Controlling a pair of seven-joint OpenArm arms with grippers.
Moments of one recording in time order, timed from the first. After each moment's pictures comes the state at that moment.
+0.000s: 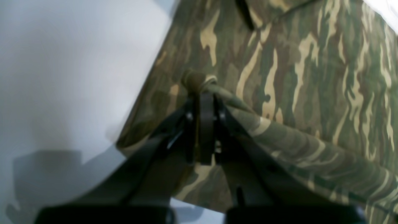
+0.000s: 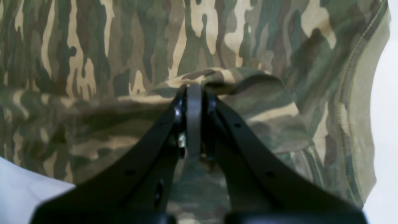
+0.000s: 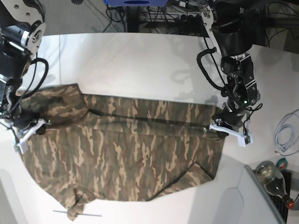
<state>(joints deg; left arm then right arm) -8.9 -2.3 -24.9 65.7 -10.7 -10.3 25.0 17.8 12.0 29.9 50.2 0.7 36.2 -35.2</state>
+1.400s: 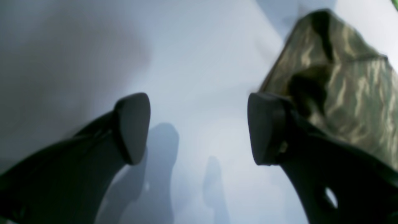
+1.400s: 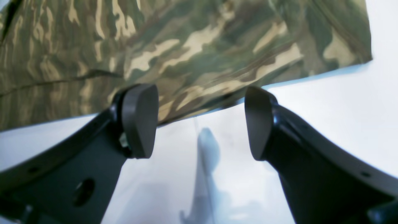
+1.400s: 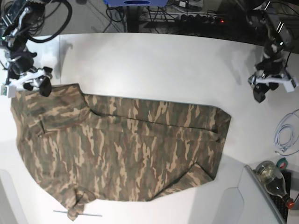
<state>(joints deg) 12.1 -7.0 -45.2 77.3 -26.2 -24.1 19.9 -12.8 -6.7 44.3 90.8 22.7 35.6 -41.6</state>
